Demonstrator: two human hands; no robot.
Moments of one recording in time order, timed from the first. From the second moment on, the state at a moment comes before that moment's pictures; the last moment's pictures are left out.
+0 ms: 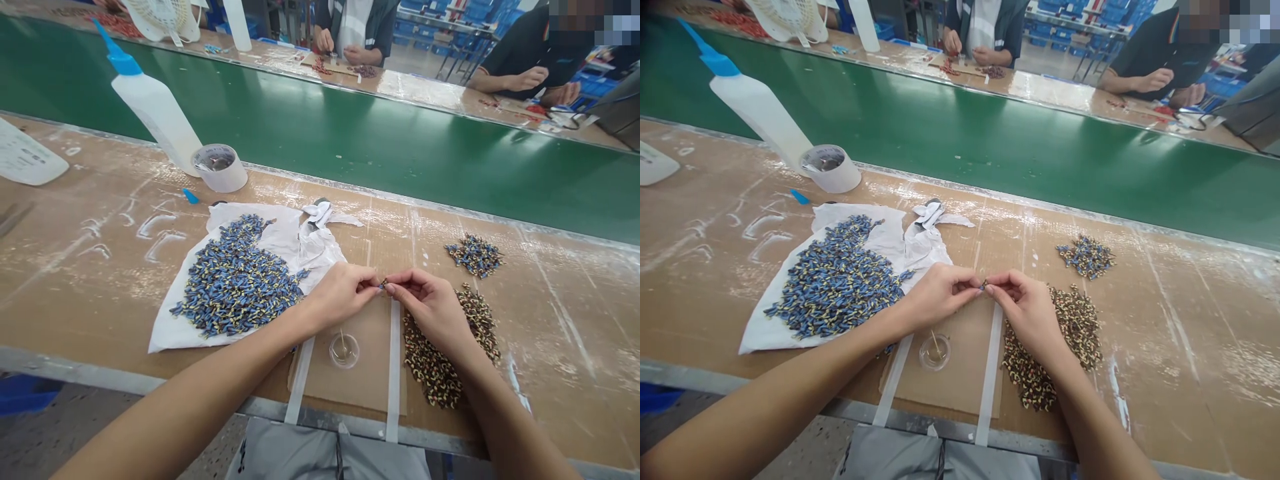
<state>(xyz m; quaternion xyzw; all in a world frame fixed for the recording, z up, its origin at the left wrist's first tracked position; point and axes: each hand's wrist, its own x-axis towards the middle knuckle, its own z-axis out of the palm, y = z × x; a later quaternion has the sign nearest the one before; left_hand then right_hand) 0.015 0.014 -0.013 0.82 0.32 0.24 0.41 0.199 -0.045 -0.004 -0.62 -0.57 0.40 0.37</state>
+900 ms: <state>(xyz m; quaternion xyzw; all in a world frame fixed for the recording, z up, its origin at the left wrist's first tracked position) 0.013 0.016 -0.012 0.88 0.31 0.17 0.31 0.192 -0.048 -0.016 -0.58 -0.64 0.39 0.33</state>
